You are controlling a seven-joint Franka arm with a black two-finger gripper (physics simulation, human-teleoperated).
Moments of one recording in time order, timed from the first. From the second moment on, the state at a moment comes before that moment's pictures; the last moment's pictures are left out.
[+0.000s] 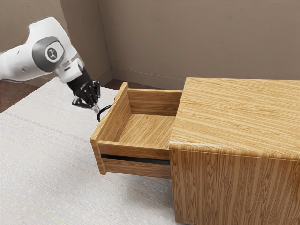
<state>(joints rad) -0.34 -0.07 0.44 -2.01 -0.29 2.03 1.77</state>
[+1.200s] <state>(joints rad) -0.37 -0.12 0.43 -2.07 -0.34 2.01 1.71</state>
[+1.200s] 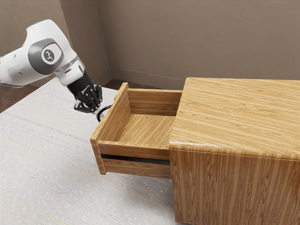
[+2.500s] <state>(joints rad) -0.50 0.04 0.40 -1.89 -0.40 2.02 1.54</state>
